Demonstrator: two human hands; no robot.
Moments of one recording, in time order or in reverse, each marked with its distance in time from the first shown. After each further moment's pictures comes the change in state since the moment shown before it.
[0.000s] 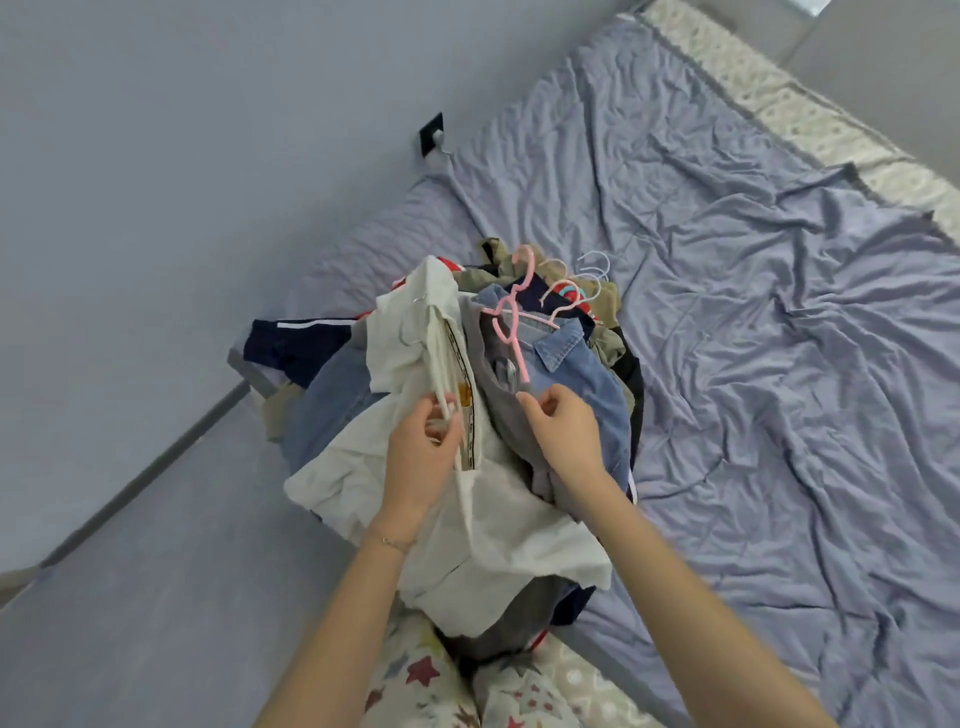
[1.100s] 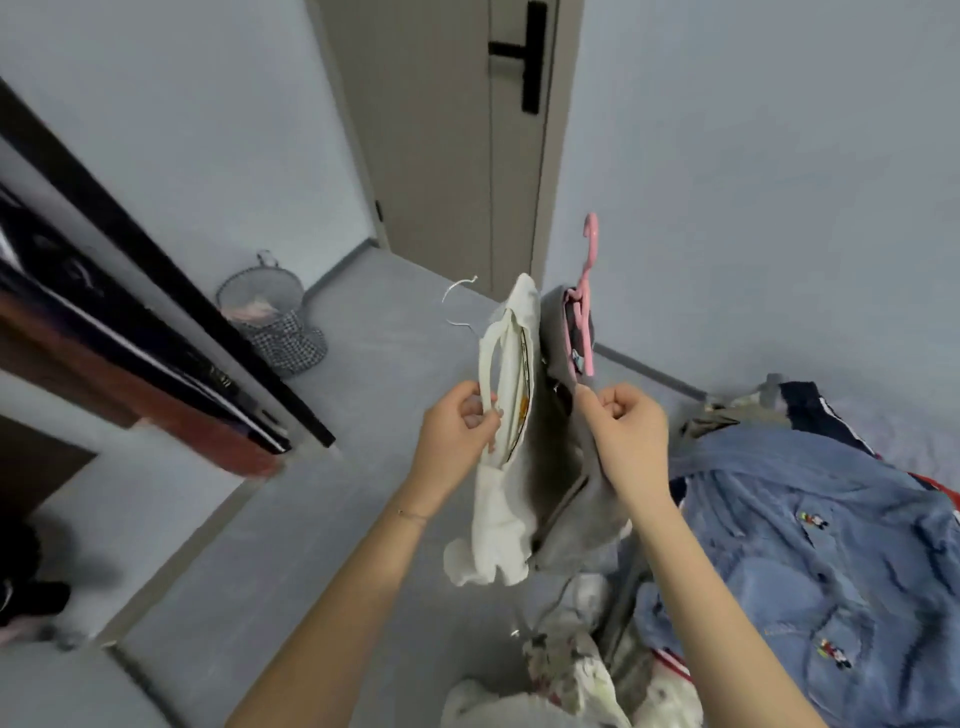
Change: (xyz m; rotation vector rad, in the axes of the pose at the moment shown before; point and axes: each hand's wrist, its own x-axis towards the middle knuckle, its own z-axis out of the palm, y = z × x) left_hand -0.645 -0.063 -0.166 -0.413 1.227 -0.230; right_hand -0.570 -0.074 0.037 0.139 -0.947 -0.941
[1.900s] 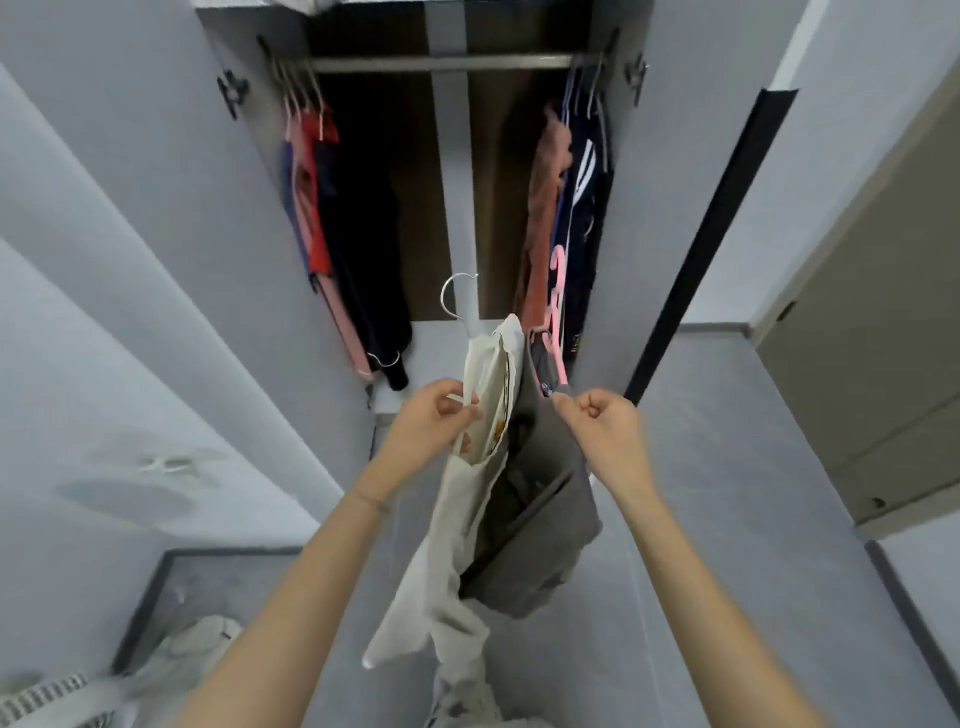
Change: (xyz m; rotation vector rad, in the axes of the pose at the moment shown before) left_hand -0.252 -0.033 -0.308 -0.051 0.837 -0.303; right_hand -0.185 -0.142 0.285 -0.017 -1.079 -0.336
